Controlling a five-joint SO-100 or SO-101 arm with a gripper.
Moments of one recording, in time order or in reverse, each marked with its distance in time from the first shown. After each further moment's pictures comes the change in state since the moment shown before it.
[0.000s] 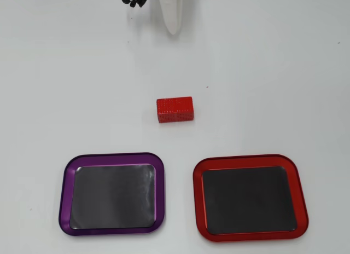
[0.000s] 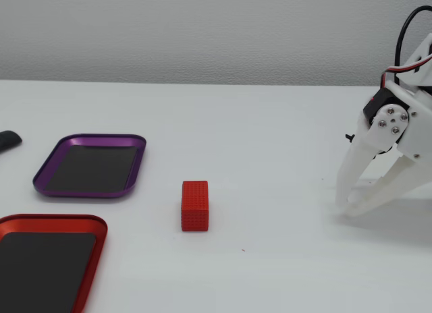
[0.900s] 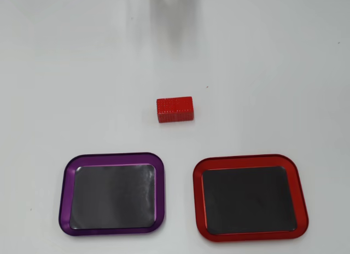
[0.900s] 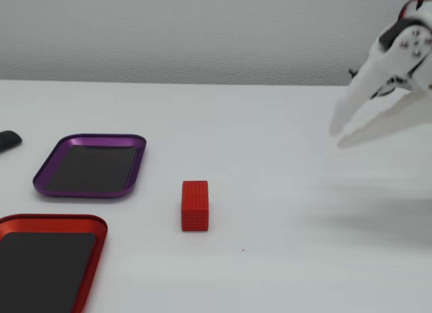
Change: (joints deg) arm 0.0 -8.4 -27.0 1.6 -0.1
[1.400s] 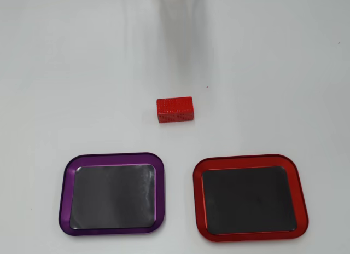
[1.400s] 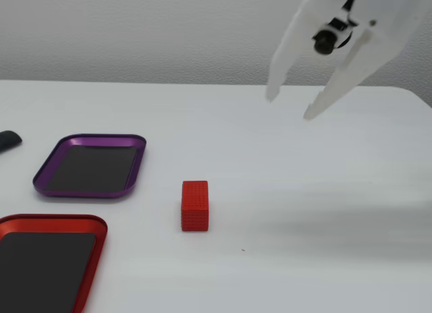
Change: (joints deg) arm -4.5 -54.0 -36.4 0.2 -0.4
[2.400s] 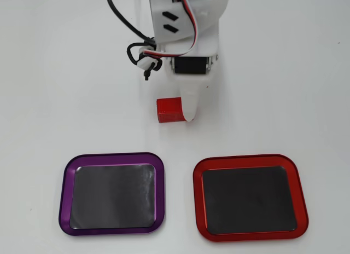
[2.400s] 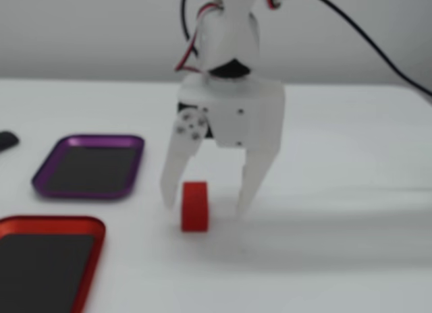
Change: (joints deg) arm -0.5 -55.1 -32.1 -1.8 -0.4
